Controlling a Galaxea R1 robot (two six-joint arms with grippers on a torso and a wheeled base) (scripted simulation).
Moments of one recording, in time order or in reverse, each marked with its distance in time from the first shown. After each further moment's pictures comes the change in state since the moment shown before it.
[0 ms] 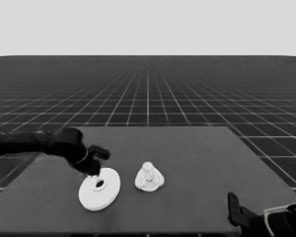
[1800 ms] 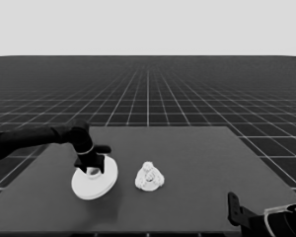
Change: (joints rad) left arm 0.029 0.063 -0.299 -0.238 -0.095 -0.094; right arm 0.000 -0.001 0.001 0.000 0.000 -0.001
